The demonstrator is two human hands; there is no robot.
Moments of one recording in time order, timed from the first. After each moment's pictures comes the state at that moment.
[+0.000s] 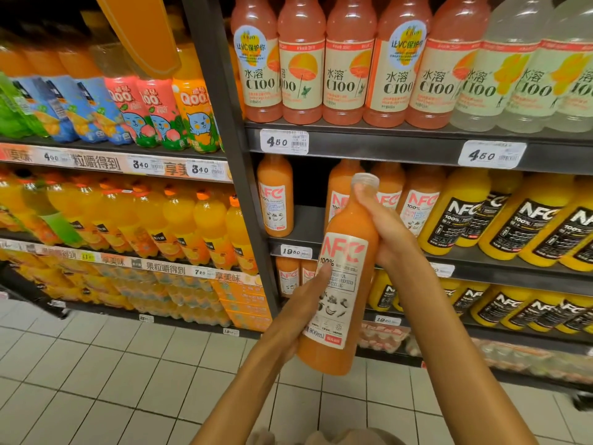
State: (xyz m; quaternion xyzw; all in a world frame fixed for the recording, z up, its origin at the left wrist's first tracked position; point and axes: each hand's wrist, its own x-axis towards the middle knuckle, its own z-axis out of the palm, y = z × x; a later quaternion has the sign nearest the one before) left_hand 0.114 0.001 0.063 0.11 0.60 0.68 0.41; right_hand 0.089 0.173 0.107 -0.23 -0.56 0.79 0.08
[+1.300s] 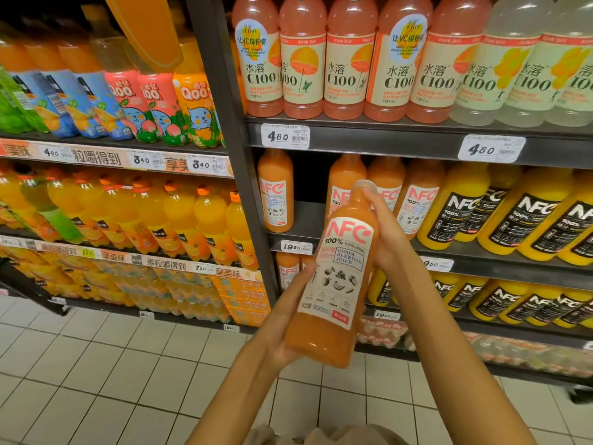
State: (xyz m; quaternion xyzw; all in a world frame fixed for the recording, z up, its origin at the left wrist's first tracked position) left_hand 0.119 -0.016 0.055 0.01 0.36 0.76 0.54; right_hand 0.088 0.179 0.083 -0.22 -0.45 0.87 0.02
